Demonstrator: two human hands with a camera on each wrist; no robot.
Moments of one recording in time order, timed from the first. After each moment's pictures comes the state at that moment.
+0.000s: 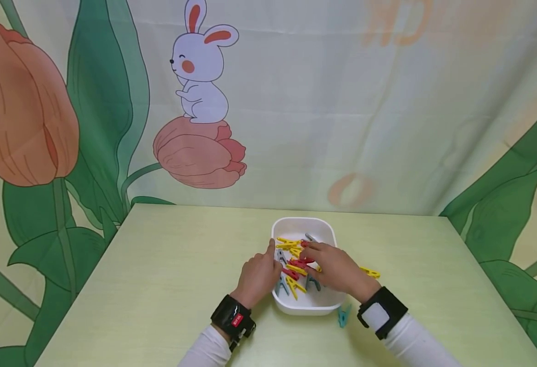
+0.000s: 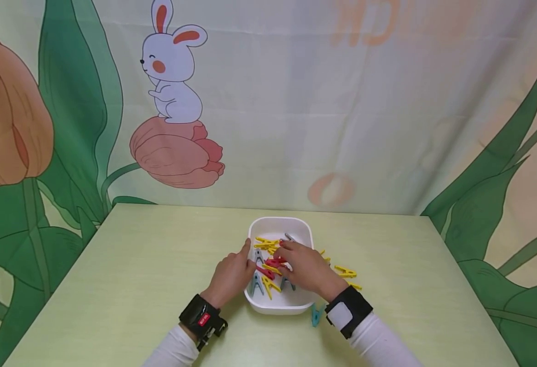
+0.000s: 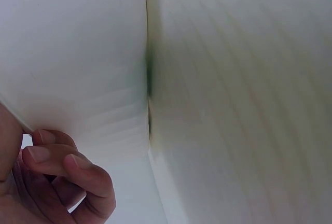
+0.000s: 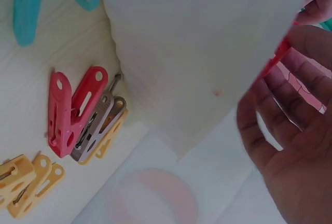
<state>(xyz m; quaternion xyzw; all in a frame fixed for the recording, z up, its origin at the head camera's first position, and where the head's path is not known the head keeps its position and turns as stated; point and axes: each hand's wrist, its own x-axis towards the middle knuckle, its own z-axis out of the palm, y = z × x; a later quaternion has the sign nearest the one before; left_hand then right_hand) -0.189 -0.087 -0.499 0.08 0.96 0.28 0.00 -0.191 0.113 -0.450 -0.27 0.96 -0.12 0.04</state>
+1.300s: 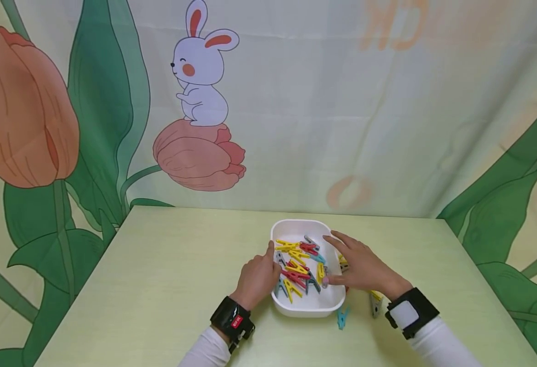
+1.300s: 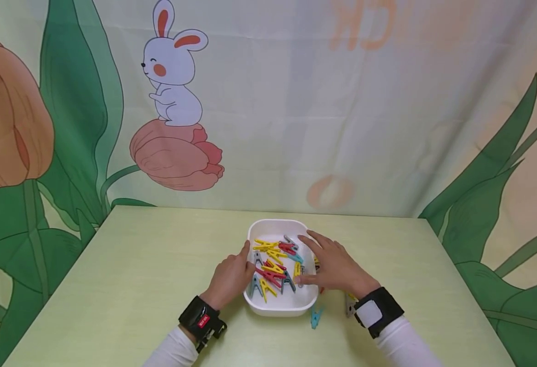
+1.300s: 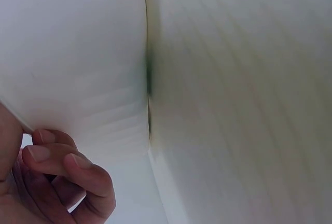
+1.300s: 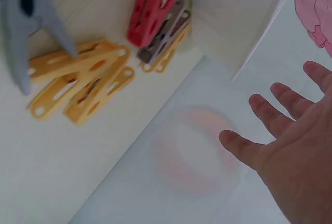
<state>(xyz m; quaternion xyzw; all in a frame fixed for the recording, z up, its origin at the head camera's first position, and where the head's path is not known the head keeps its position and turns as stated) -0.187 -0.086 -0.496 0.08 0.96 0.27 -0.01 -0.194 0.175 -0.453 -0.19 0.97 -0.17 0.05</state>
